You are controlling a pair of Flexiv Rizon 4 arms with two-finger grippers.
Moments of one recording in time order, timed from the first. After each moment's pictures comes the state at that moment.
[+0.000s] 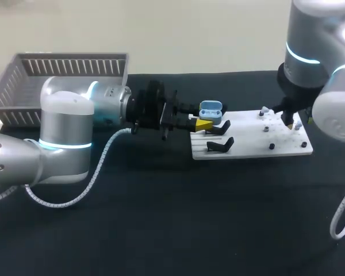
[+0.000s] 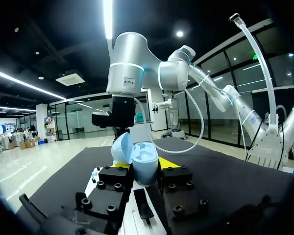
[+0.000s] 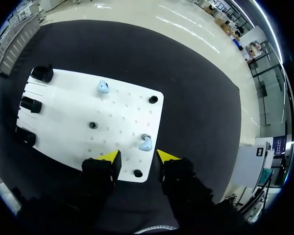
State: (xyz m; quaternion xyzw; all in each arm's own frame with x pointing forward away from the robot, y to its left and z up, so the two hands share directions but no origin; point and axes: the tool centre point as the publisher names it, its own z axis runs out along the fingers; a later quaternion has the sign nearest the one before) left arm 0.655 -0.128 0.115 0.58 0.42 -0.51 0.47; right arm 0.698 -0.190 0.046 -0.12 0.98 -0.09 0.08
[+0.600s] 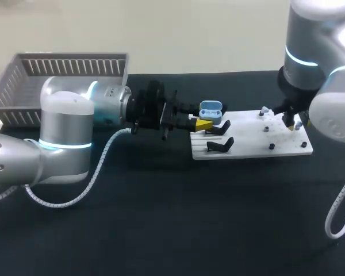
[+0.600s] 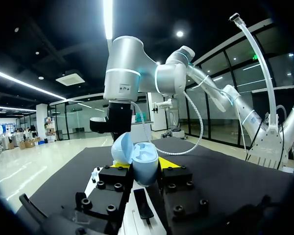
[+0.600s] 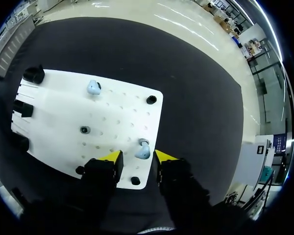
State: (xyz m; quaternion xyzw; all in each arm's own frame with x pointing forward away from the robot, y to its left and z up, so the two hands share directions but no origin) left arm 0.655 -0.128 0.115 0.58 0.42 -0.51 0.47; right arm 0.706 -0.197 0.032 -0.11 0.99 -0.09 0.08
